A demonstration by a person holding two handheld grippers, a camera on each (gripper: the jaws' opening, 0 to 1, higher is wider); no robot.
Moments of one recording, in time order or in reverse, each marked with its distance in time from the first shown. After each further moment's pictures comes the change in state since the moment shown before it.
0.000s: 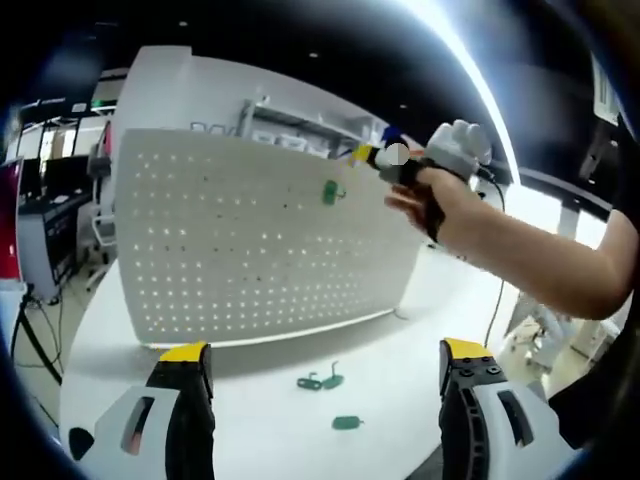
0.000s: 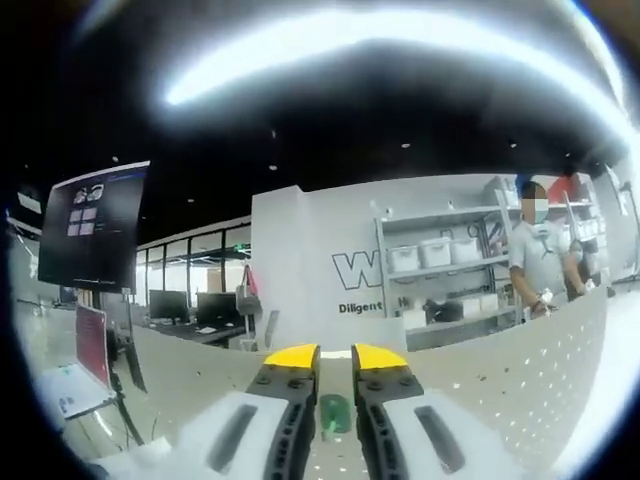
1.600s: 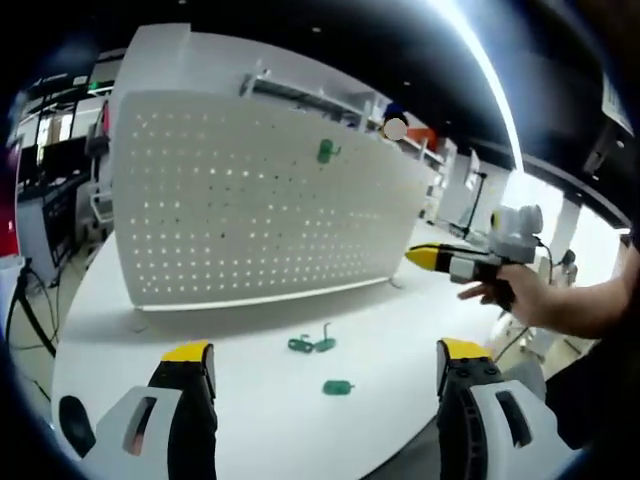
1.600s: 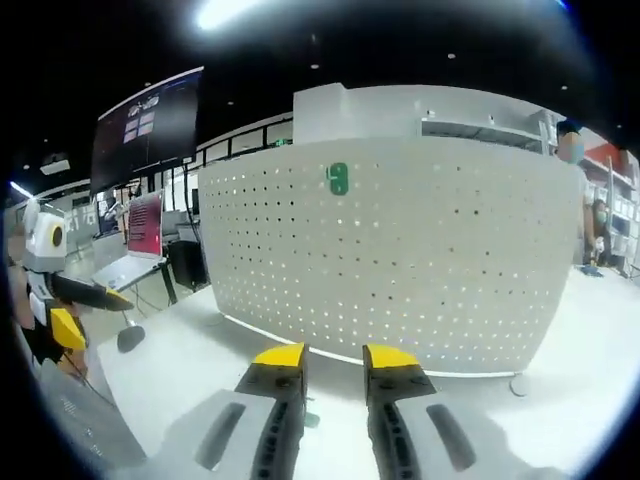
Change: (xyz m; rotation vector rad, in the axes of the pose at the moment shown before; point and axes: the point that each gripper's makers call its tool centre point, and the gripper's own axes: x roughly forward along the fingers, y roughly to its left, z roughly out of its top) left arm -0.007 -0.010 -0.042 -0.023 0.115 0.001; right arm -0.182 -0.026 -0.165 -0.043 0.499 0.171
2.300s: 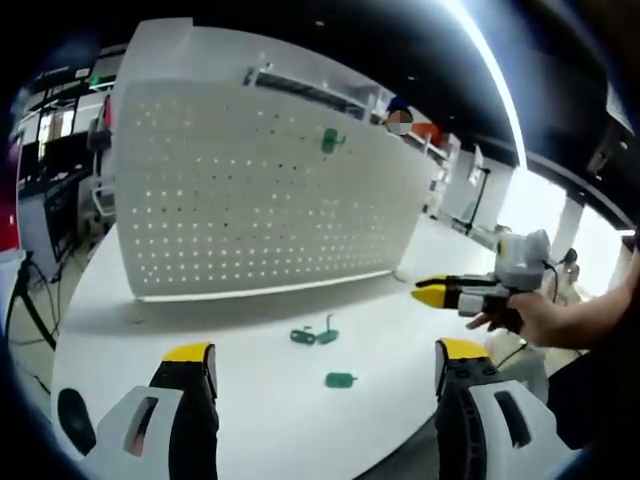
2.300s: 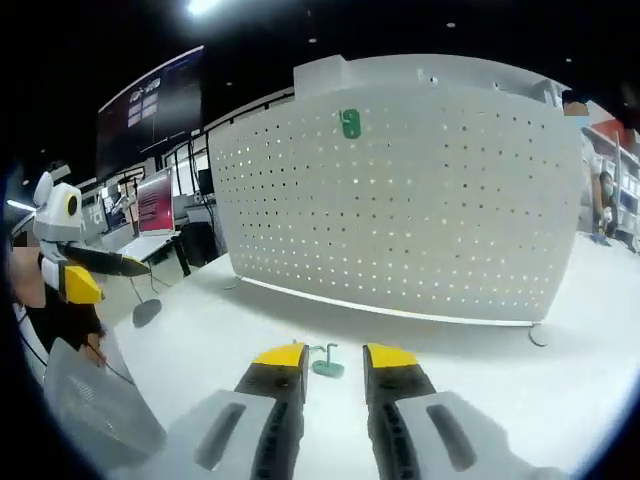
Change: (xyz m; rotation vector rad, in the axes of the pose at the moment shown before) left arm 0.001 0.002 -0.009 -0.009 0.025 0.011; right arm -0.014 0.023 -0.060 0.053 0.129 0.060
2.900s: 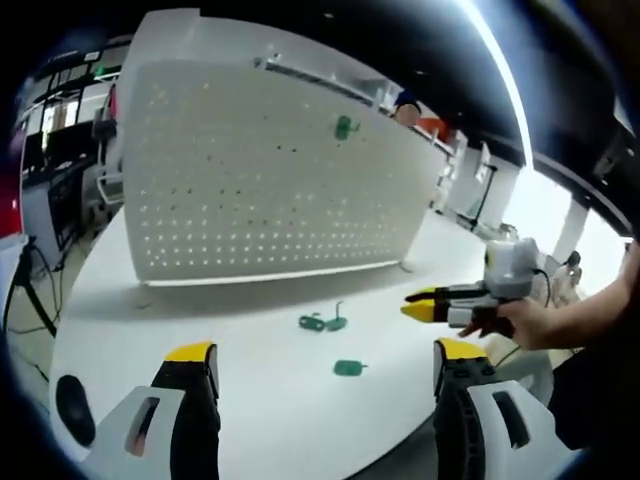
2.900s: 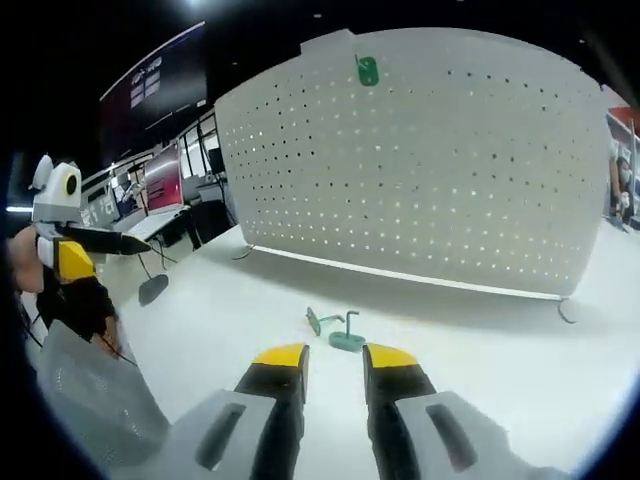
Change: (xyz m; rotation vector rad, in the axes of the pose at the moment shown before) left arm 0.000 0.020 -0.017 -0.030 0.039 0.023; right arm 0.034 0.017 -0.040 0.002 0.111 0.070
